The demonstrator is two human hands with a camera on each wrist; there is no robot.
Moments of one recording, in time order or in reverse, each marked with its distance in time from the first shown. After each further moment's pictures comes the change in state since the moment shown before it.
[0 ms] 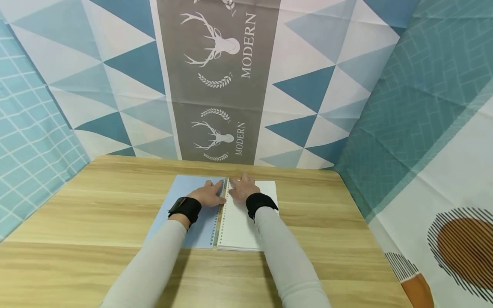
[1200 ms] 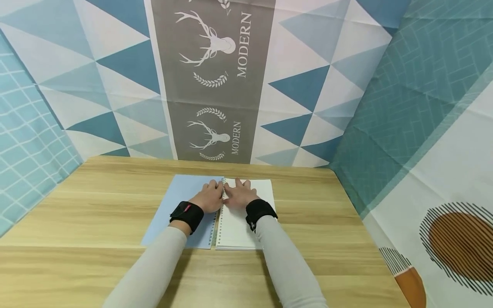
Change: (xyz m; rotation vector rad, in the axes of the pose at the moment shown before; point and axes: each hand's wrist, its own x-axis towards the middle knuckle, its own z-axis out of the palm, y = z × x) left_hand -0.016 0.015 0.014 0.083 0.148 0.147; right_hand -0.032 -0.009 -0.005 -0.039 -0.120 -0.036
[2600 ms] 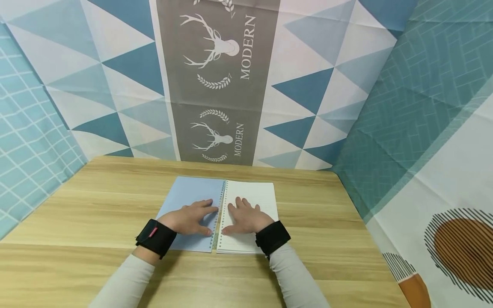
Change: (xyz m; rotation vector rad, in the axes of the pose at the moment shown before) left_hand -0.066 -0.030 -0.013 -0.026 -0.199 0.129; right_hand -0.067 -0.010 0.012 -0.070 -0.058 -0.138
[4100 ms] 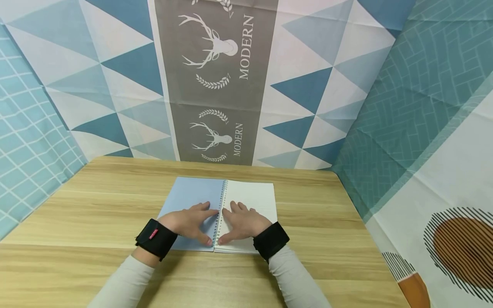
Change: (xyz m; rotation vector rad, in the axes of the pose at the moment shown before) left_hand -0.012 0.018 -0.005 0.039 -0.064 -0.057; right_hand -0.014 -0.010 -0.001 -0.040 -0.017 -0.067
